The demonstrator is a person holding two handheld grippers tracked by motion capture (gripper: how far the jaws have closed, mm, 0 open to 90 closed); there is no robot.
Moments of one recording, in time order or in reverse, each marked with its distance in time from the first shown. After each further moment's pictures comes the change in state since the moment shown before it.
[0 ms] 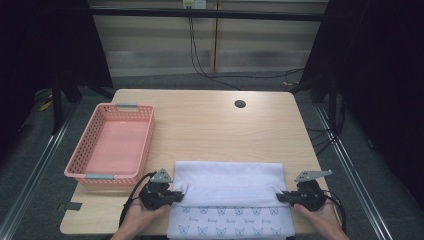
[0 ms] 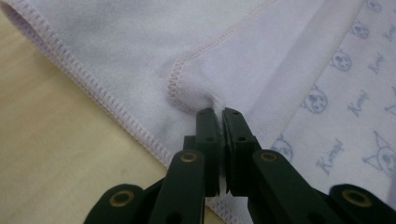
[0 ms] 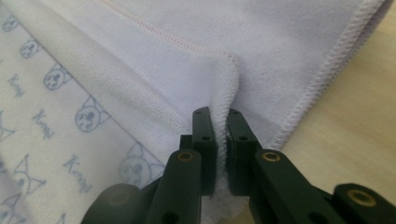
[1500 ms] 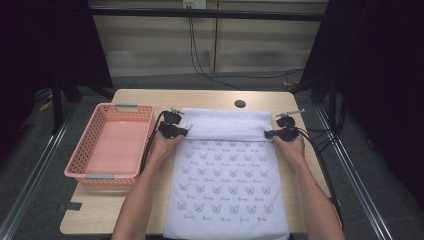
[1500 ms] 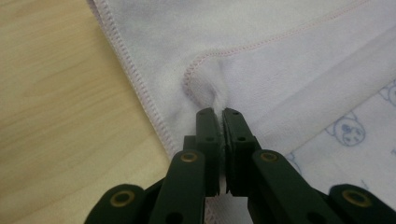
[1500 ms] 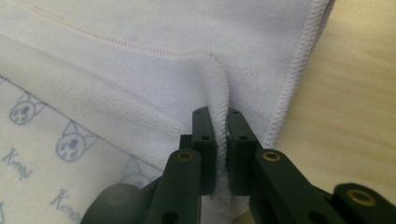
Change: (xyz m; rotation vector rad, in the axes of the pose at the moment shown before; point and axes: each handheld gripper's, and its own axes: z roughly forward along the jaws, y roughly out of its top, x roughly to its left) left arm 0.151 0.136 0.074 -0.025 0.297 -0.153; right arm -0.128 0.151 0.094 -0.084 -0.197 0.128
